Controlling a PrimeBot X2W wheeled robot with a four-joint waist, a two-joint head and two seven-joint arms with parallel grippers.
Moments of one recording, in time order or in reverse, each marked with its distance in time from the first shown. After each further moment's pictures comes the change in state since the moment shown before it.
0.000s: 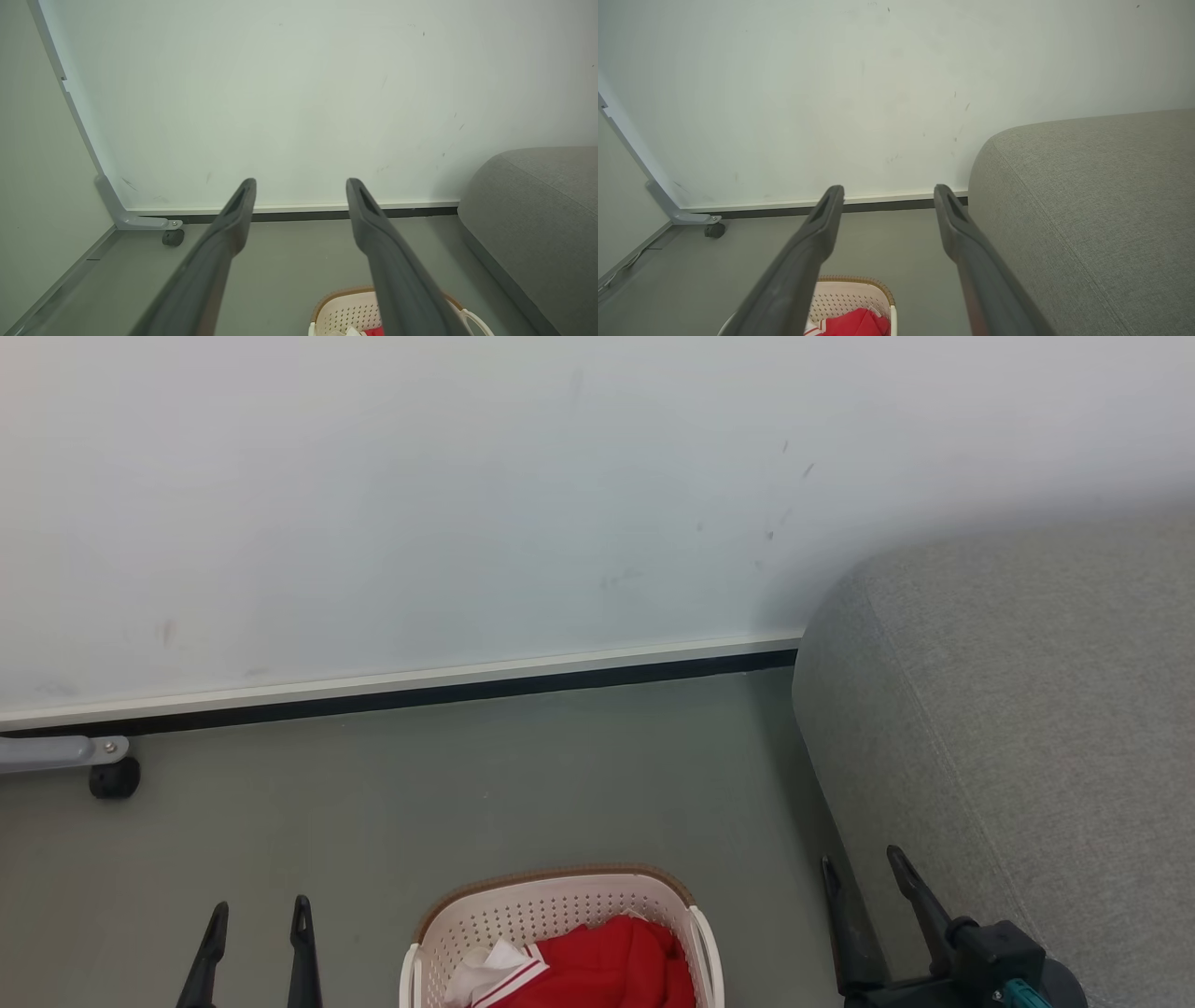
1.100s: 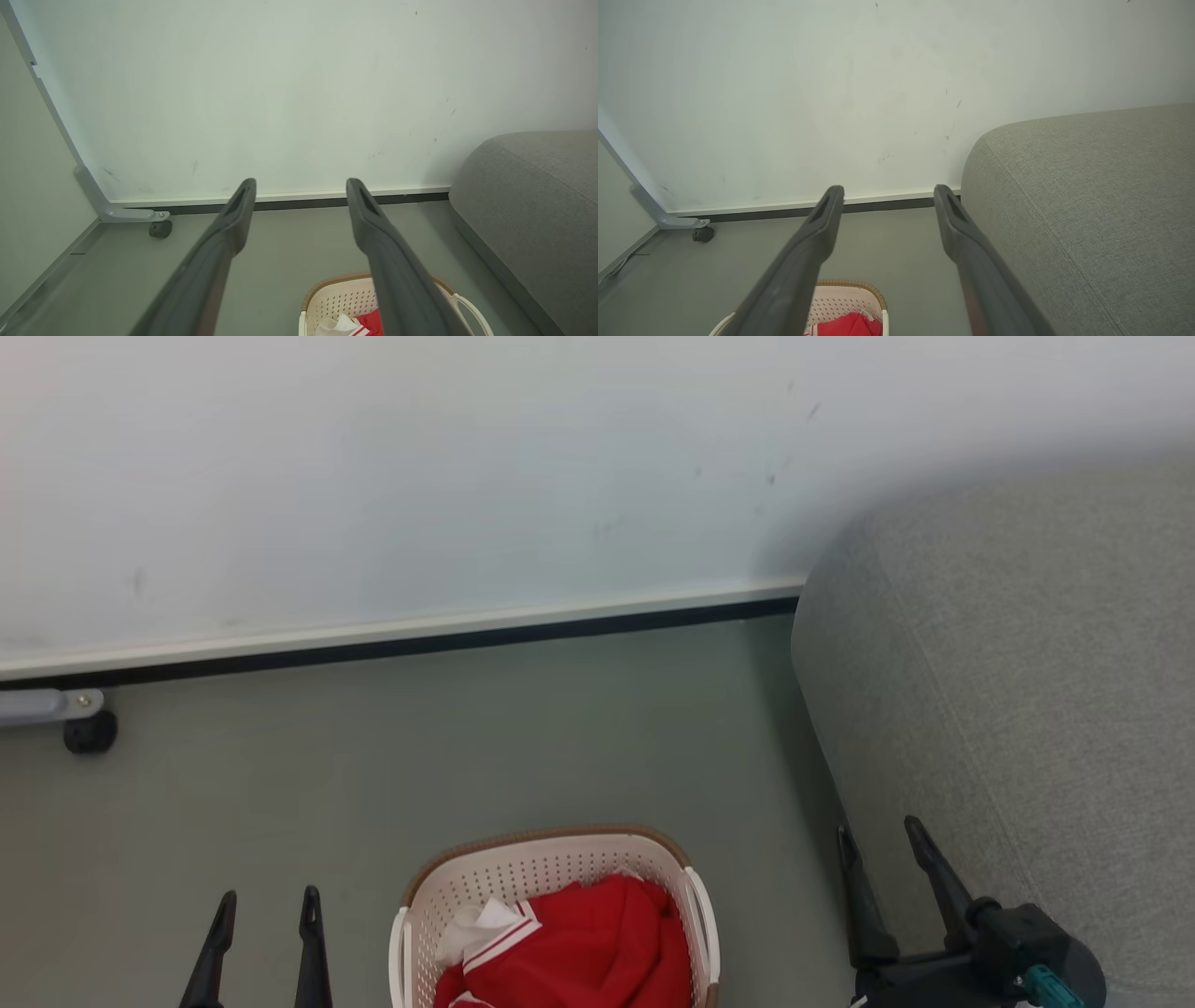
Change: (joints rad) left arm 0.013 -0.015 0.004 -0.049 0.024 -0.017 0.000; right arm -0.002 0.006 -0.044 -0.055 -0.024 0.006 -0.003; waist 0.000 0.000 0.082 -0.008
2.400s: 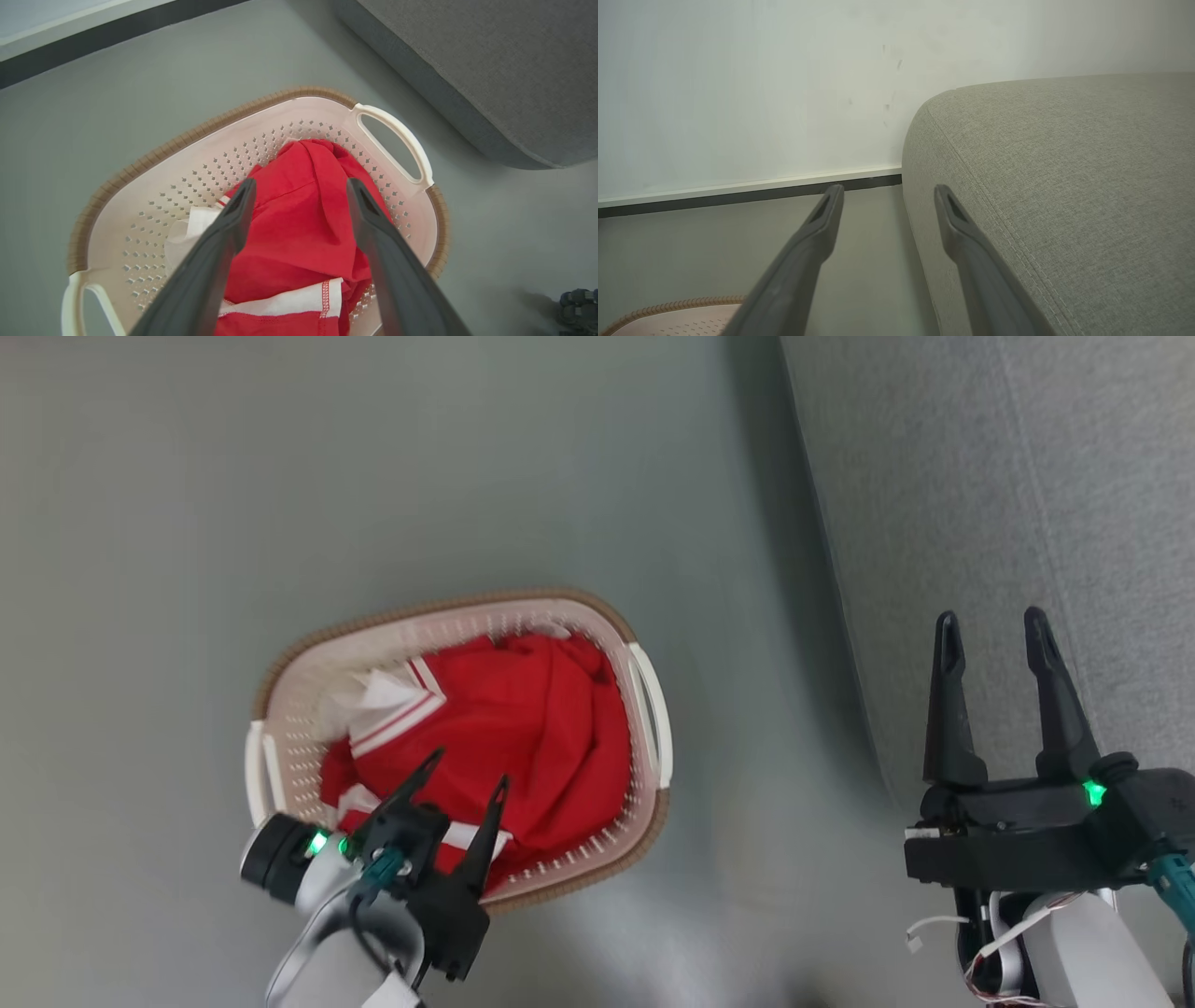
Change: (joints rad) left arm -0.525 -0.024 -0.299 0.505 0.159 -0.159 0.091; right arm -0.173 0.012 -0.146 -0.235 -0.071 -0.016 -0.004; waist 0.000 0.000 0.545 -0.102
